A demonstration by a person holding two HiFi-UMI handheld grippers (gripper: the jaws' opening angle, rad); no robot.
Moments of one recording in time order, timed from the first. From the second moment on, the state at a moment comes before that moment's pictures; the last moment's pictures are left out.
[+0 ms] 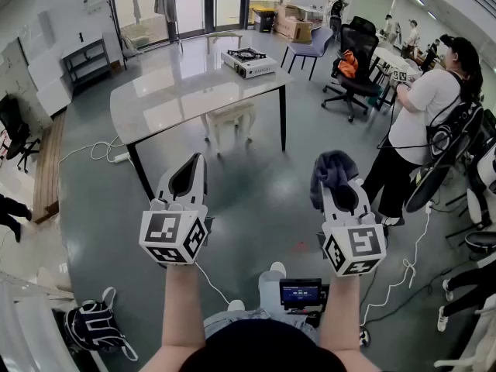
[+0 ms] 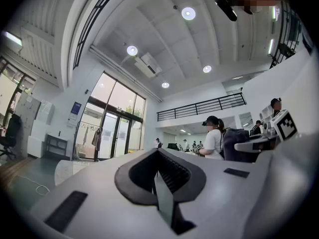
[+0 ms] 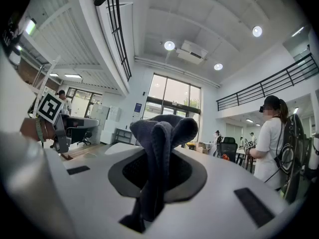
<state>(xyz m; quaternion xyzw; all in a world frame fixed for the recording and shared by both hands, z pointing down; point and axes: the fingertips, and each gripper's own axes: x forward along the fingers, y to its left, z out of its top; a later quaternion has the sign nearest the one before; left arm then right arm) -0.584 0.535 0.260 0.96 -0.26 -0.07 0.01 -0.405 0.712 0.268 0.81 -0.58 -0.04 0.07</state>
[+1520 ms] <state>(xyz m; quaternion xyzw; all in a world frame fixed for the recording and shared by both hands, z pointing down) -0.286 0.388 0.297 0.96 -0.29 -0.01 0.02 -0.109 0.518 0.307 0.76 -0.65 0.02 0.05</state>
